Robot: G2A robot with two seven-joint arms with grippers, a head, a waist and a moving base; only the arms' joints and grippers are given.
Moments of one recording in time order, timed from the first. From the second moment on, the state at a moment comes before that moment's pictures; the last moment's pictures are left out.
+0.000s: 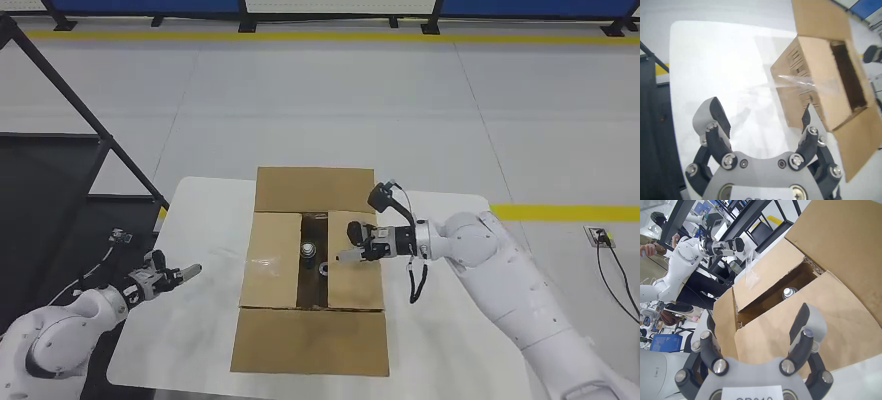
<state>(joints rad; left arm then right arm) 1.21 -0.90 -1.62 -1.55 0.65 -0.40 -0.68 -0.44 -1.20 0.87 -1.00 -0.05 -0.78 0.94</state>
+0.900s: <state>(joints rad) 1.07 -0.95 -1.34 -1.39 0.90 -0.36 -0.35 -0.53 -1.16 0.92 -1.10 -0.10 -0.77 0.92</state>
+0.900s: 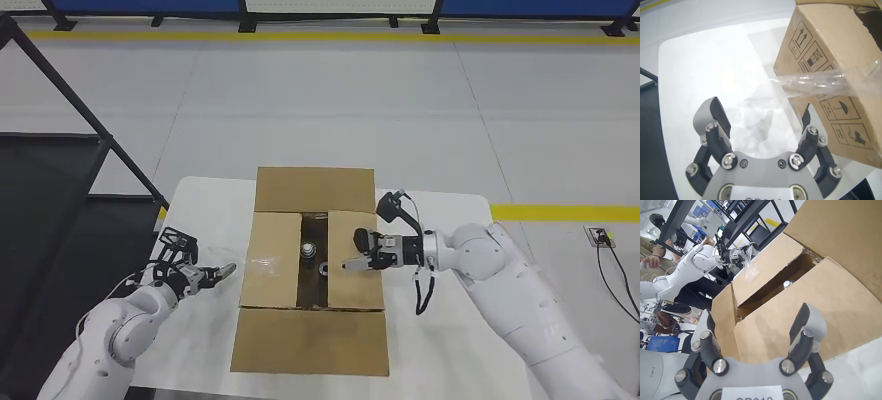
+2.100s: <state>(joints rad) 1.05 -0.94 -1.49 -1.43 0.88 -0.32 -0.37 -0.46 -1.18 0.88 -0.99 -0.03 -0.82 0.92</state>
